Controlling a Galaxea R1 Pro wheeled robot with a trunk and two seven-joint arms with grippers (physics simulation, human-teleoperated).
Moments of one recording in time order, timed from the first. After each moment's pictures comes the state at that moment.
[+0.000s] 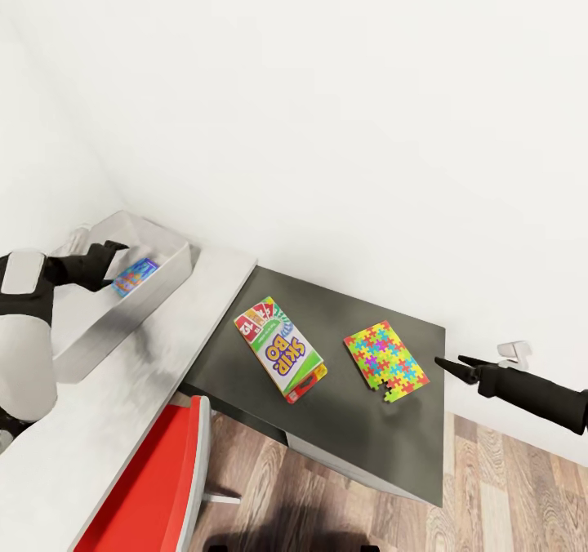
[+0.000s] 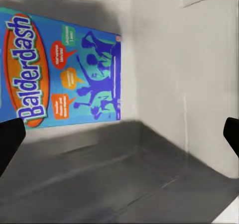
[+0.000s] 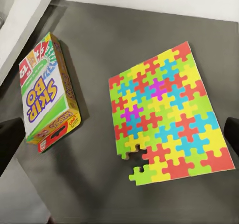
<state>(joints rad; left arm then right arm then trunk) -1.26 0.30 0.53 -0.67 0.81 0.80 0.32 -0.35 -0.27 -0.50 -1.61 -0.06 0.89 1.08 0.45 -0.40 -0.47</state>
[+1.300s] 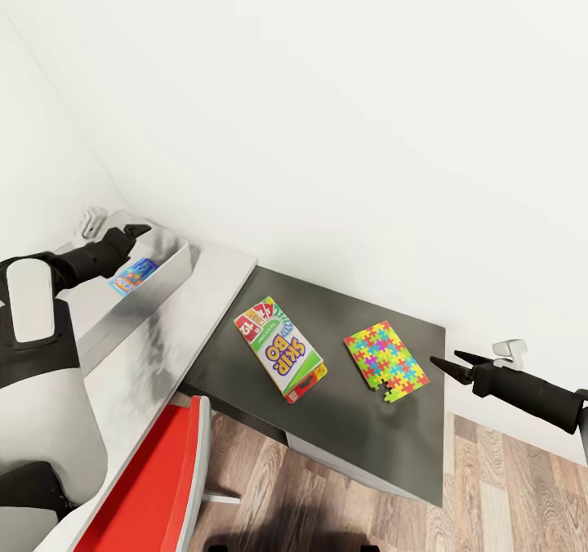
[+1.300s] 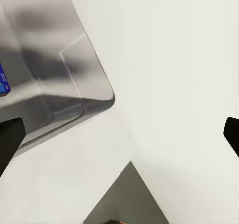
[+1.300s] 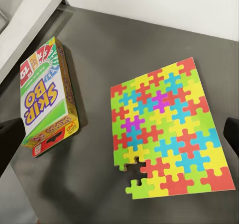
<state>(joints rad) -0.98 0.09 0.43 -1.42 0.87 0.97 0.33 -0.35 -0.25 -0.48 -1.61 -0.06 0.79 1.07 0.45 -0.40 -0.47</state>
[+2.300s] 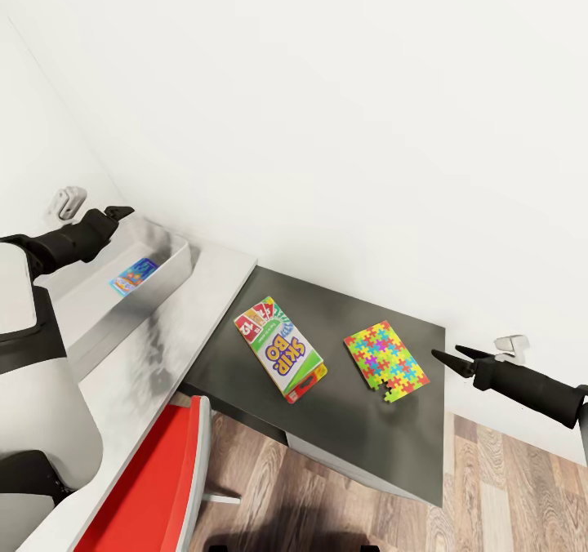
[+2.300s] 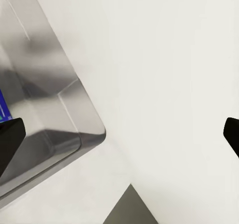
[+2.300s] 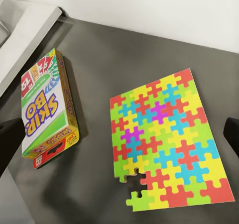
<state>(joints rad) -1.03 0.12 0.44 -1.49 0.84 1.00 0.35 -0.37 -0.24 -0.50 -1.60 -0.07 0.80 1.07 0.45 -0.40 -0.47</state>
